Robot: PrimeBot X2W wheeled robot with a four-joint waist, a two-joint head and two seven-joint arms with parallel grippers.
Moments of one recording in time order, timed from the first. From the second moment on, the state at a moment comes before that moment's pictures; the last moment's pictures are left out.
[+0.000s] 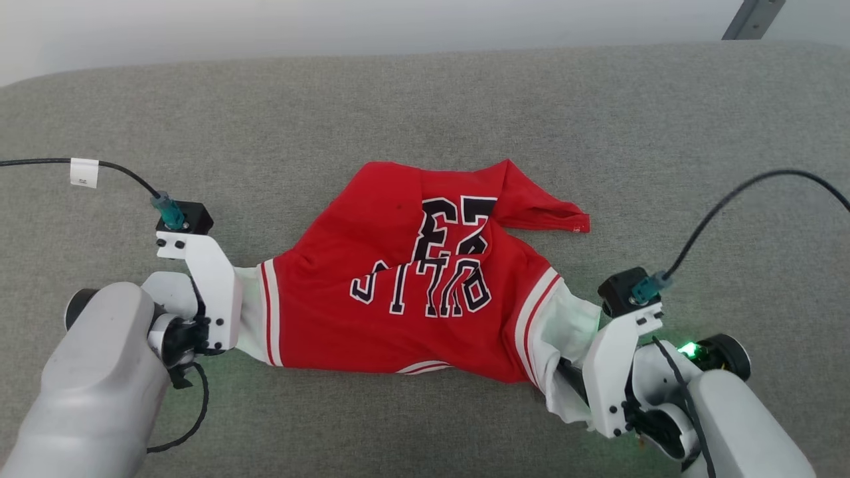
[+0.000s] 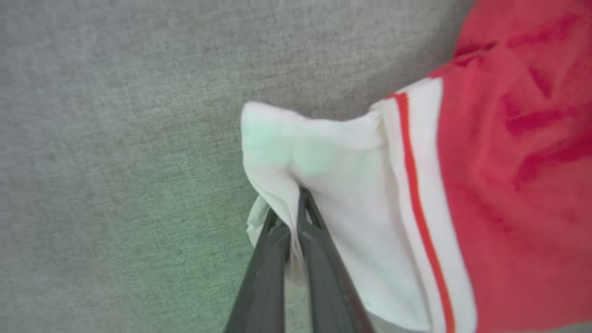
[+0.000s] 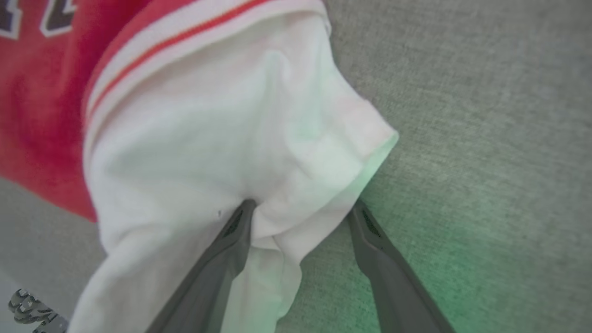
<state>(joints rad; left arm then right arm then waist) -0.71 0.39 -0.48 0.82 -0.63 -0.09 0.70 -0.29 -0.18 0.32 0.30 0.37 0.13 0.72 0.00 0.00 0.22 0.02</state>
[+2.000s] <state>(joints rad) -1.45 0.43 -0.43 0.75 -0.54 -0.05 0.42 -1.27 -0.19 0.20 0.55 0.48 0.13 0.10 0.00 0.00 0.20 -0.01</state>
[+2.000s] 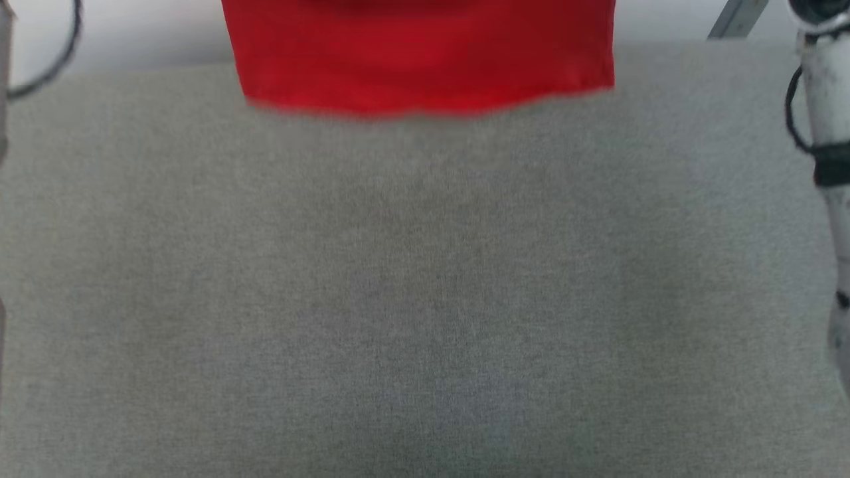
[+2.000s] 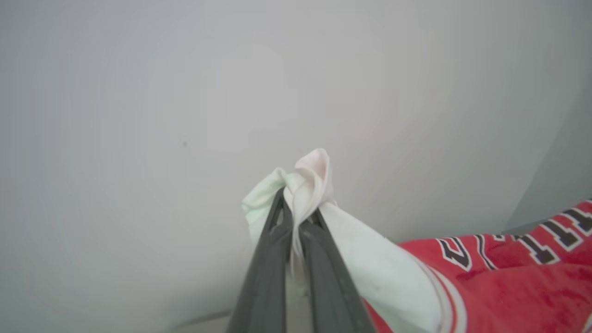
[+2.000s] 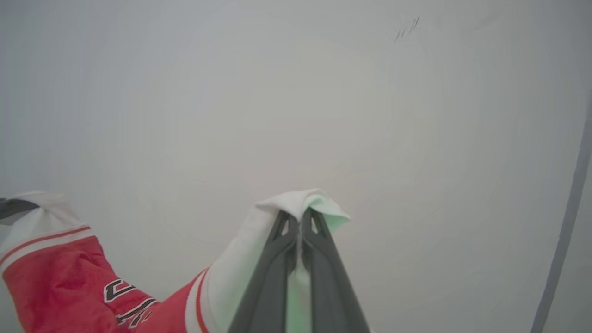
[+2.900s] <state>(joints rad) -1.25 0.34 -0.50 1.24 -0.54 -0.12 0.20 -1.14 -0.26 0.71 0.85 0.80 0.13 0.14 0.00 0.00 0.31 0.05</state>
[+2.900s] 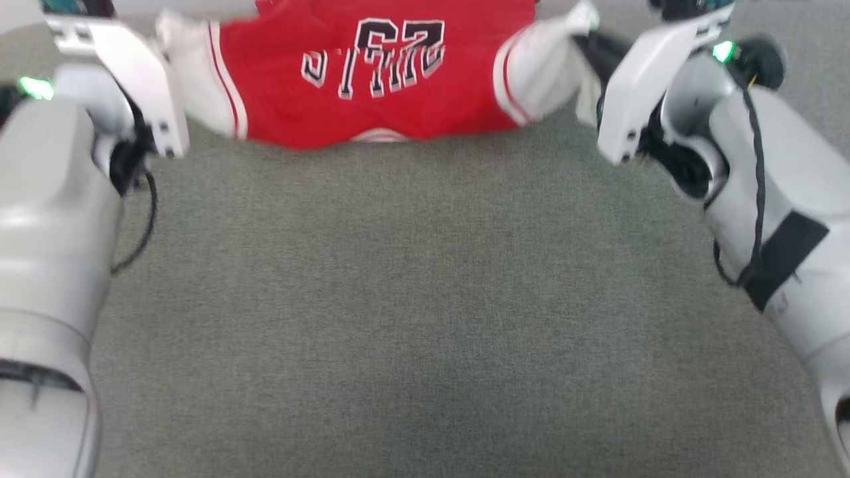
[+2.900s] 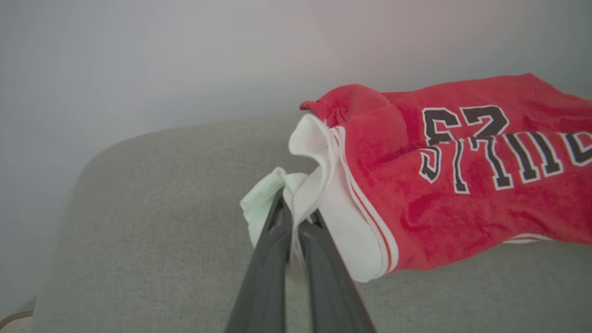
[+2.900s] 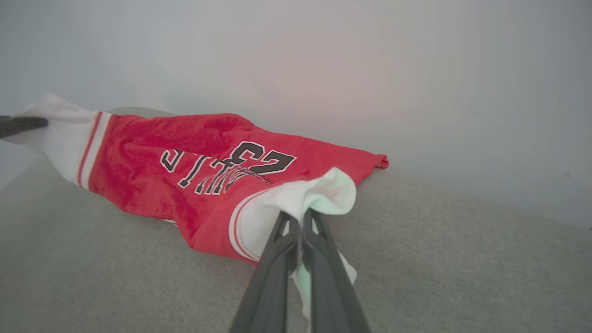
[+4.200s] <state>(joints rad) -0.17 0.77 -0.46 0.01 -0.87 0.30 0.94 -0.14 -0.71 0.49 -0.10 1.11 0.13 0.81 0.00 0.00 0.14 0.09</state>
